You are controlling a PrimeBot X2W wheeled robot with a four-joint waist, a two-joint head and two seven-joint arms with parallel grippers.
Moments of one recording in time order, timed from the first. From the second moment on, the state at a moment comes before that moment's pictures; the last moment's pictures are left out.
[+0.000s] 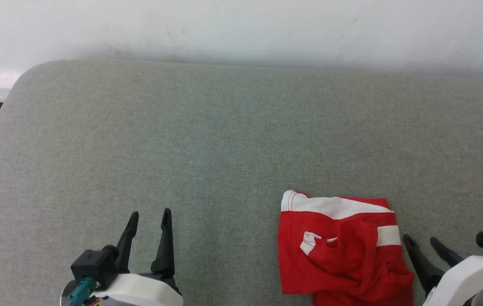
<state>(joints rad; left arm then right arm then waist) 0.06 0.29 -0.37 -0.08 -0.55 0.28 -0.21 0.17 -0.05 -0.17 -0.23 0.41 0.13 0.53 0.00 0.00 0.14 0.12</state>
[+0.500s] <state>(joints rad) 0.03 0.30 -0.37 -0.09 -0.55 0.28 -0.21 0.14 -0.05 -0.09 -0.11 0.43 0.13 0.66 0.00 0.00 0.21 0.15</state>
